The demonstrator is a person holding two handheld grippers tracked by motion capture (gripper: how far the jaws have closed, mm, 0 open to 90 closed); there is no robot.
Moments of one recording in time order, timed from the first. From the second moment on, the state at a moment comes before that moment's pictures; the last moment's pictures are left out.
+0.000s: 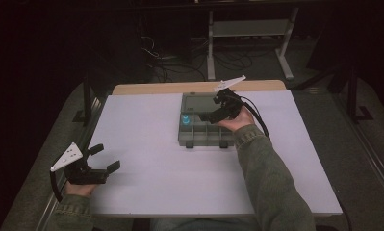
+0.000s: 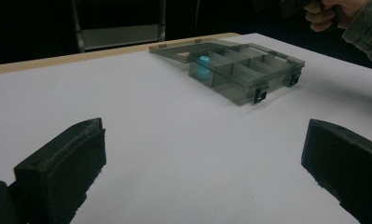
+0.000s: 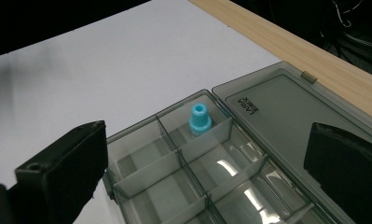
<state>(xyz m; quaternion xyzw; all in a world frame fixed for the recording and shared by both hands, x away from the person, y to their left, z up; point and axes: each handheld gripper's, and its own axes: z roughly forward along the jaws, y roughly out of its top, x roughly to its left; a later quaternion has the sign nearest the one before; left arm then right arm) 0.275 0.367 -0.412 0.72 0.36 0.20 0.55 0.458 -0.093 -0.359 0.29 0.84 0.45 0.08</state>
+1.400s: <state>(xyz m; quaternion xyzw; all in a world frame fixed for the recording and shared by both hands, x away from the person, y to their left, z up) 0.275 0.364 -0.412 0.72 0.36 0.20 0.55 0.395 -0.155 -0.354 0.30 0.81 0.50 0.09</state>
